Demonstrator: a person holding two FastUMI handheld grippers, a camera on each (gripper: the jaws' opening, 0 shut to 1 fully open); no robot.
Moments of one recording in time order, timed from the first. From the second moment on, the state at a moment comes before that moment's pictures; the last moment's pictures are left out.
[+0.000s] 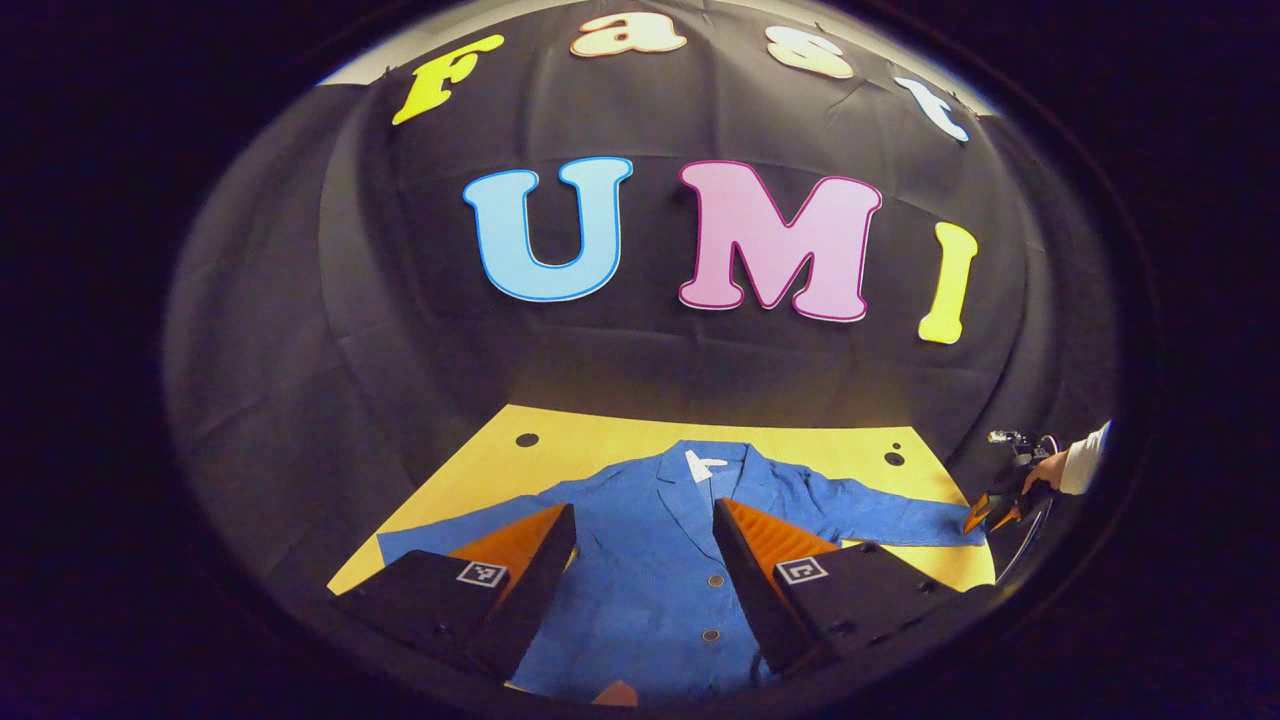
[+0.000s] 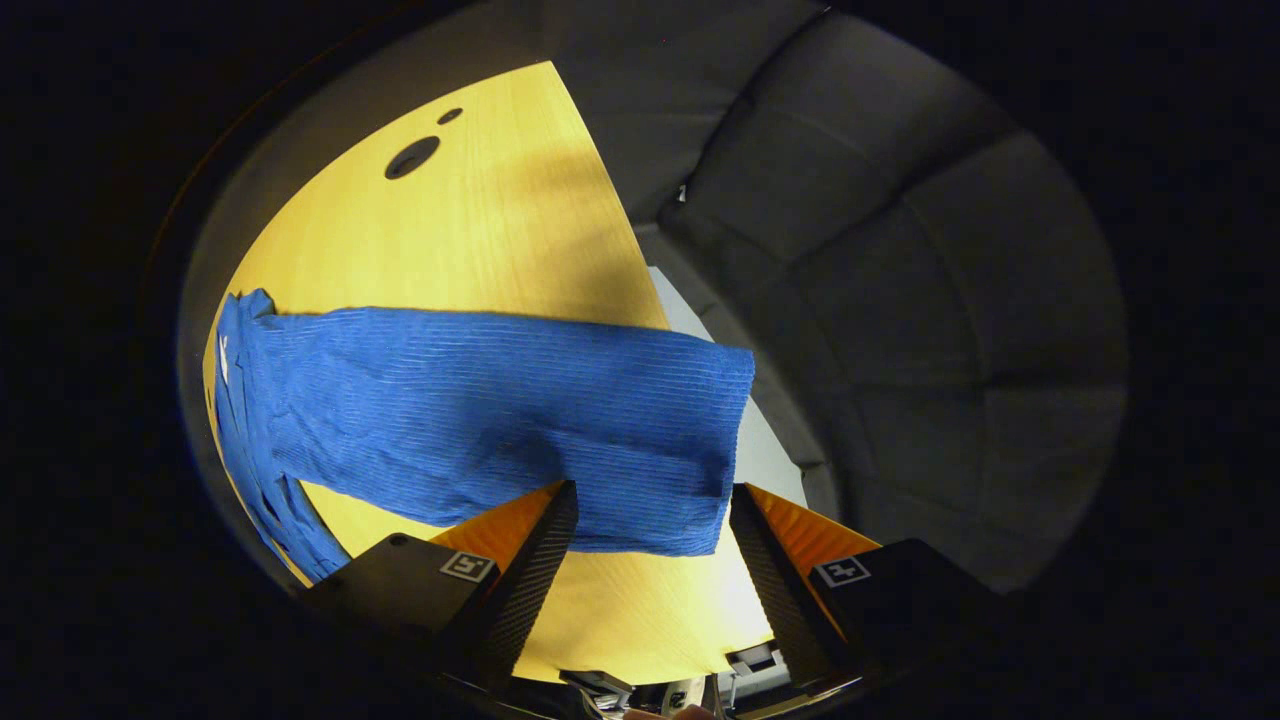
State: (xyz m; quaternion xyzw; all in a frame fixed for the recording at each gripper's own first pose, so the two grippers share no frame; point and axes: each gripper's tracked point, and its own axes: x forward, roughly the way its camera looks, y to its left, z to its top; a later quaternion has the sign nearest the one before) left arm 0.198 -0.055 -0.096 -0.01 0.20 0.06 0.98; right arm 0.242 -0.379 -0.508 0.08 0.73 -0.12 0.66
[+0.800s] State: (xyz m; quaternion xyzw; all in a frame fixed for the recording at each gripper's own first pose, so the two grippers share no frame) left arm 0.199 -0.027 -0.103 -0.04 0.22 0.04 0.97; right arm 0.276 -0.320 -0.458 0.05 0.69 -0.05 0.72
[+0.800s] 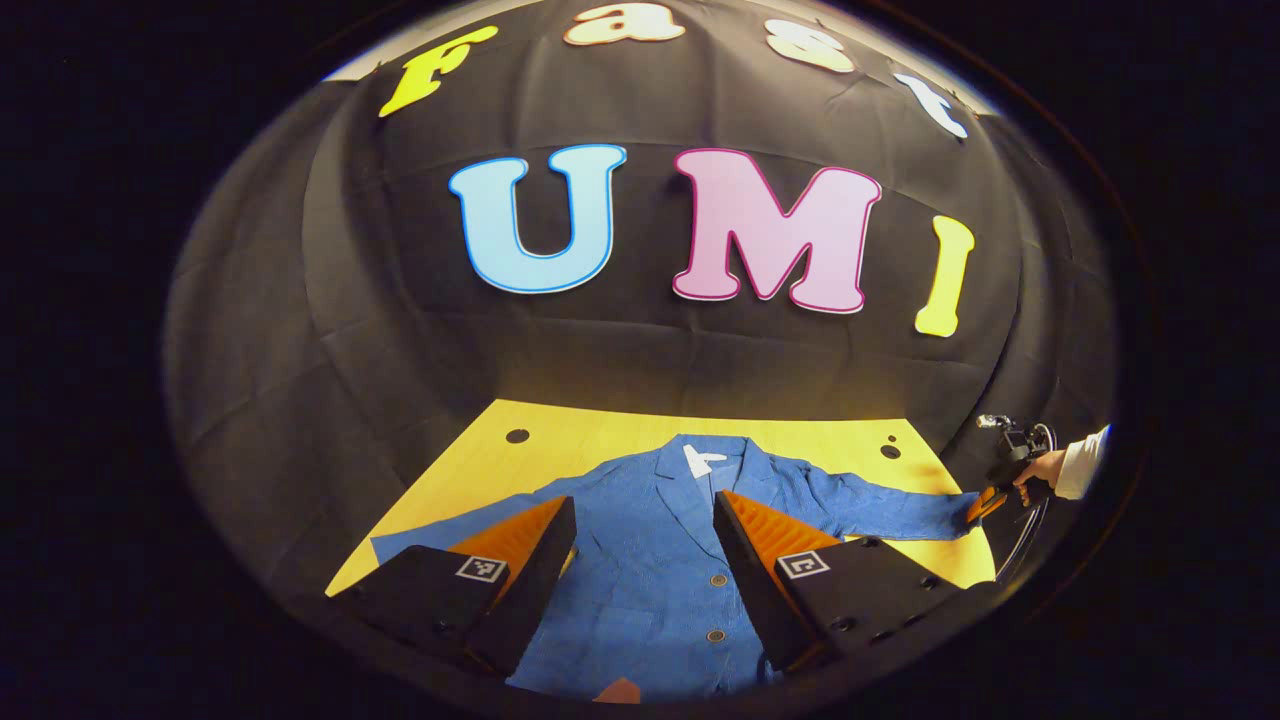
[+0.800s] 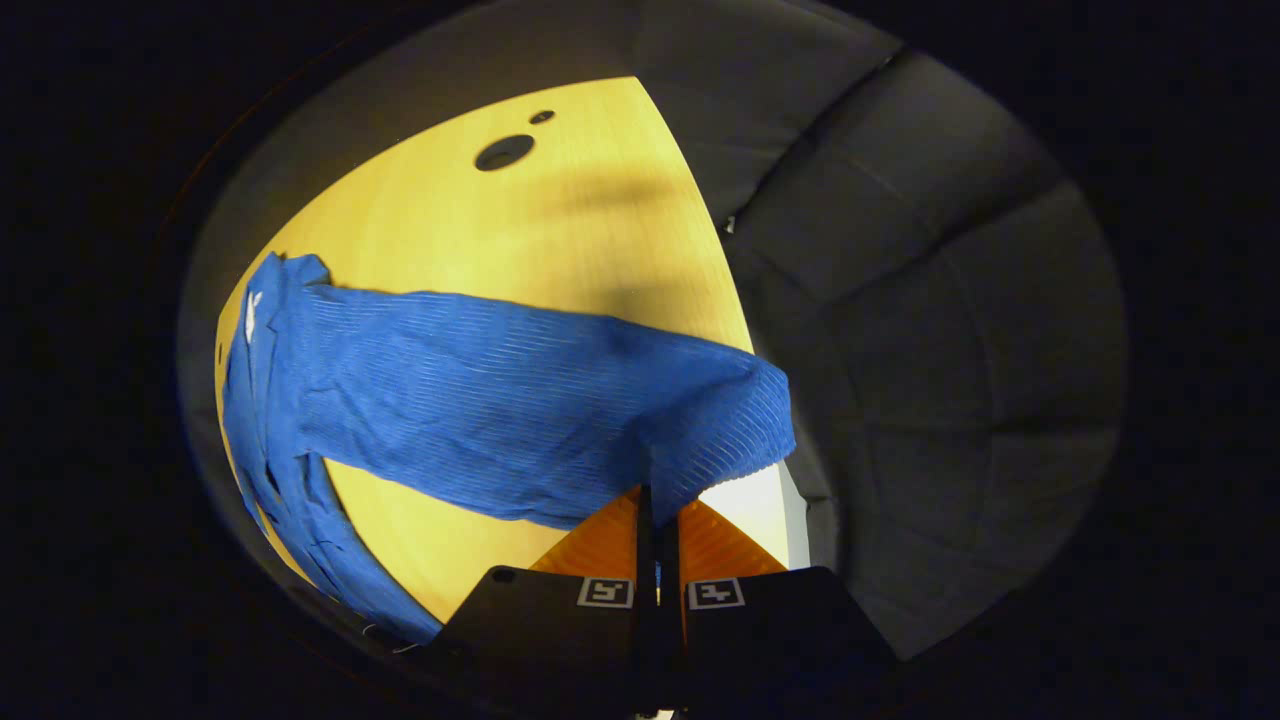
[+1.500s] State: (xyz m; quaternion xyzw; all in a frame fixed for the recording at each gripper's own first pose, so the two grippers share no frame) left arm 0.111 0.184 -0.122 -0.07 0.21 0.17 0.96; right arm 0.415 0.014 -0.186 0.07 0.49 0.16 0.85
